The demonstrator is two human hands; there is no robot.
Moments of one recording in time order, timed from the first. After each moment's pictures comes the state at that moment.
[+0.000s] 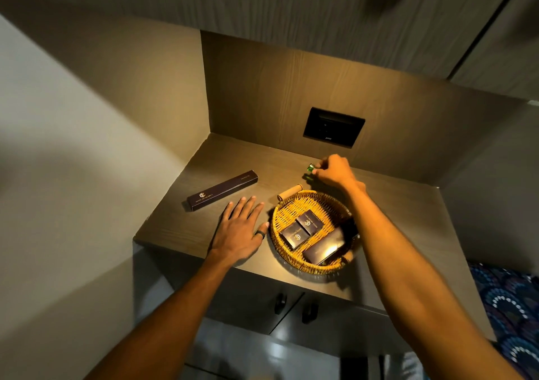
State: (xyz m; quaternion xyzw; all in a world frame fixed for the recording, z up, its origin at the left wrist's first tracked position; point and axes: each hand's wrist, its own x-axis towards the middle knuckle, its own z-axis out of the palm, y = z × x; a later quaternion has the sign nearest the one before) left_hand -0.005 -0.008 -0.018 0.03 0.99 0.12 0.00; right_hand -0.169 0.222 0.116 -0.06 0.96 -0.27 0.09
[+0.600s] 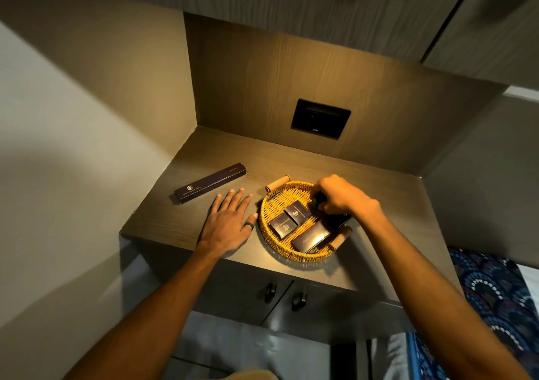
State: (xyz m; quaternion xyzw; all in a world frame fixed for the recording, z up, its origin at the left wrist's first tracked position) left_hand -0.004 -0.014 -0.025 0.02 0.99 0.12 -0.01; right_hand -0.117 0.262 0.108 -0.27 0.95 0.02 0.16
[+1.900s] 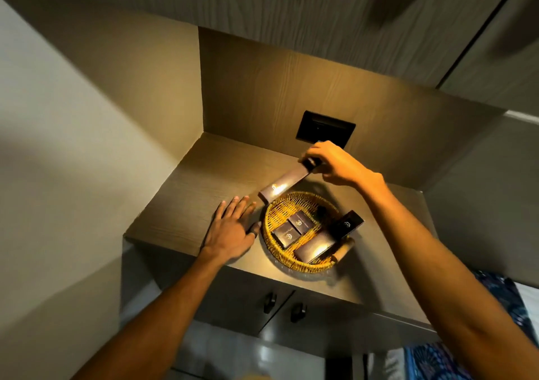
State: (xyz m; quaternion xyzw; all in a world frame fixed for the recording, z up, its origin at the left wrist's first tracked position) left_hand -0.004 -0.007 -0.018 0.04 0.99 0.12 -0.01; right_hand -0.160 0.239 0.168 -0.36 0.93 -0.05 0.02
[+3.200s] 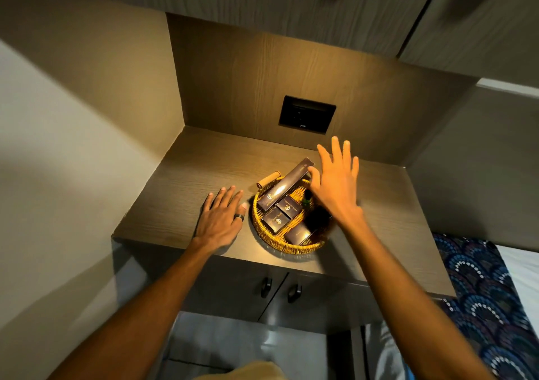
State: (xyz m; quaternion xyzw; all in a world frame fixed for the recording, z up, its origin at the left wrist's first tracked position) left_hand -0.013 -0.001 -0.008 0.06 0.99 0.16 0.00; right_hand -0.059 0.280 0.103 -0.03 0.99 -0.11 -0.12
